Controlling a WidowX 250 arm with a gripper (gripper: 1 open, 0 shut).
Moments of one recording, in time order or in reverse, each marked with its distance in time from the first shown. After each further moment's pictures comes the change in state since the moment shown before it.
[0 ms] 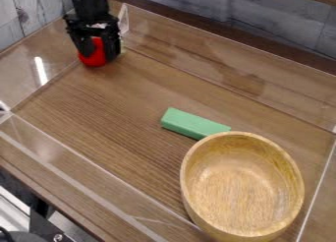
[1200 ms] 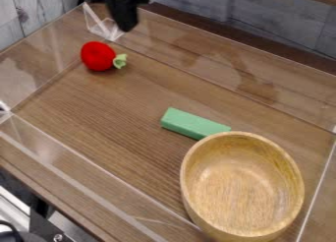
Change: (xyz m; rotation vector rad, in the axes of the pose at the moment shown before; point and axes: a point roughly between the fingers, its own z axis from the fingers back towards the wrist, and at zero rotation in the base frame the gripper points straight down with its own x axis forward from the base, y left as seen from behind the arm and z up) arm 0.001 -0.097 0.062 -0.084 -0.014 -0.137
